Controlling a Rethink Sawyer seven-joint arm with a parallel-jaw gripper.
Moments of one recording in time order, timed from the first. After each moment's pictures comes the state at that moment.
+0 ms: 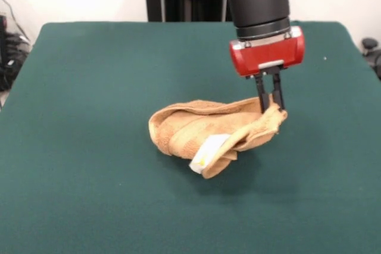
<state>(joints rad) -0.40 -0.55 0.38 1.78 -0.13 0.03 1.57</state>
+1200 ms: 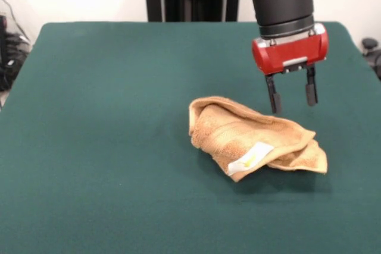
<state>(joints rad) -0.35 -0.55 0.38 1.78 -0.13 0.03 1.57</state>
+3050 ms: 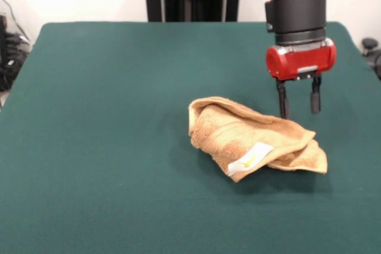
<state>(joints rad) -0.14 -0.49 0.17 1.75 -0.20 -0.17 1.57</state>
